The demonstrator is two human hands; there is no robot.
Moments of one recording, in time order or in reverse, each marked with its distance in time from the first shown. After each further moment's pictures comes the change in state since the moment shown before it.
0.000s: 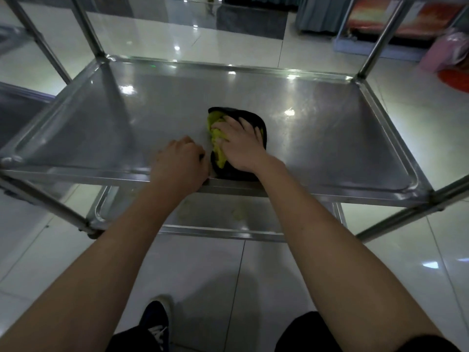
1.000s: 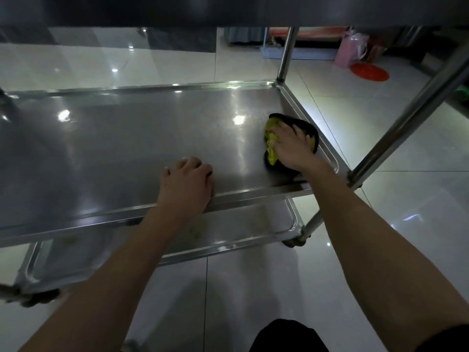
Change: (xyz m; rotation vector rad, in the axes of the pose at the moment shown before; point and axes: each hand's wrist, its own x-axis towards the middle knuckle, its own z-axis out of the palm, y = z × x) left_hand 0.015 0.122 0.052 -0.026 -0.030 0.311; right_hand -0.101 0.218 -0.106 -0.052 0.185 0.473
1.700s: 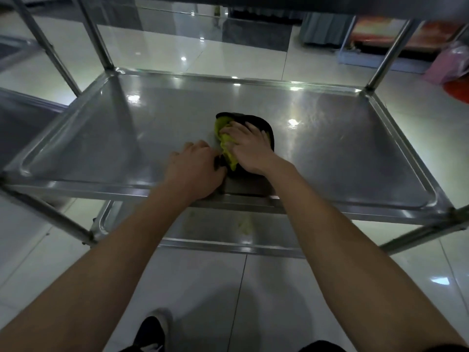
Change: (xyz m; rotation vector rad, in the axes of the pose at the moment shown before) left_hand -0.023 -0.109 -0.050 0.016 -0.090 -0.259; right_hand 0.012 -0.231 0.106 0.065 -0.164 -0.511
